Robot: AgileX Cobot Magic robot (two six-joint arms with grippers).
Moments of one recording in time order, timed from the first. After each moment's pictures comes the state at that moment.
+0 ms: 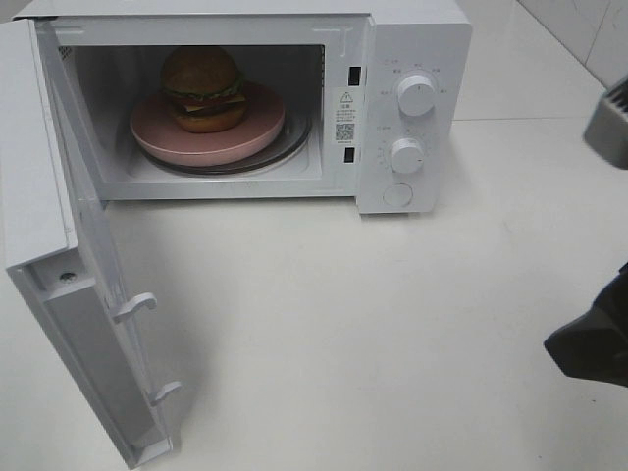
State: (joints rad) left arm 0.04 0.00 -0.50 -0.06 1.04 0.03; right arm 0.72 0.91 -0.75 -0.12 0.97 0.13
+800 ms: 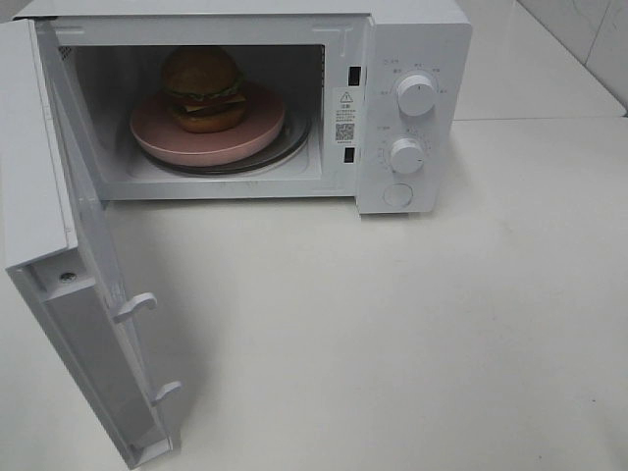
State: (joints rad) left arm 0.04 0.00 -0.50 -0.06 1.04 0.03; right arm 0.39 0.52 -0.54 -0.07 0.92 0.16
